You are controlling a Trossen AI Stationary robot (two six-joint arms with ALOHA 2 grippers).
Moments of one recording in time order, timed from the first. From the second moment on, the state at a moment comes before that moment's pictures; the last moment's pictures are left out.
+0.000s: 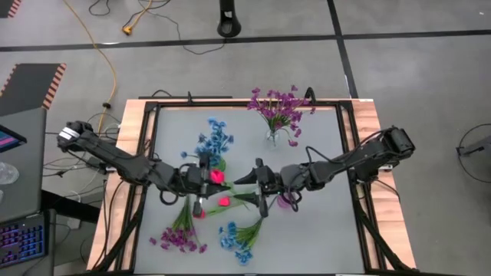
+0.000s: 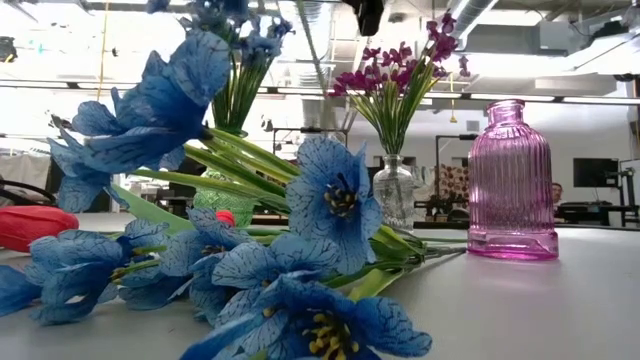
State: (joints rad) left arm -0.40 1.18 0.80 0.35 -0.35 -0.11; right arm 0.29 1.61 1.04 0.48 0.20 0.28
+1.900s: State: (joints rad) left arm -0.40 1.26 0.86 0.32 -0.32 -0.05; right arm 0.51 1.30 1.04 0.13 0.61 0.10
